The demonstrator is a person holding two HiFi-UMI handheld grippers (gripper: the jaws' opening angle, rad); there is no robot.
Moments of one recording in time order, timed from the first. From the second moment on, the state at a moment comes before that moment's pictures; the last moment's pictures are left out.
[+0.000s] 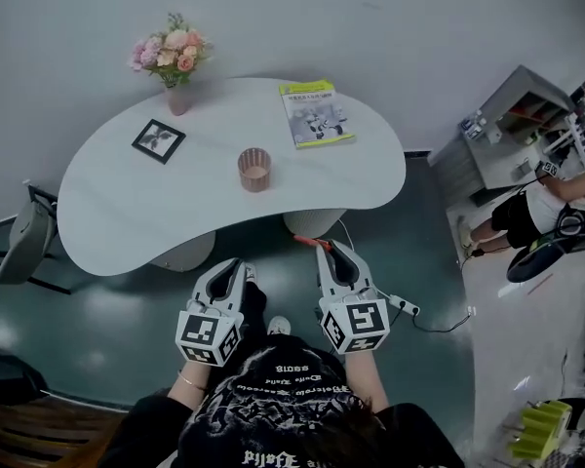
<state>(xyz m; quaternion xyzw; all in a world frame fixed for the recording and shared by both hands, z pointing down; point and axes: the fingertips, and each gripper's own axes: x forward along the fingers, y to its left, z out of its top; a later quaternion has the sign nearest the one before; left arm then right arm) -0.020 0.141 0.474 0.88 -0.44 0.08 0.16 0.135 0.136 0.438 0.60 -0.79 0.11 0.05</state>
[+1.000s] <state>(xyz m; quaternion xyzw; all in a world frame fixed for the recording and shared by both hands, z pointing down) -0.030 -0.038 0.502 0.88 -0.42 0.09 0.20 0.140 -0.028 0.452 0.62 -0.77 0.13 0.11</state>
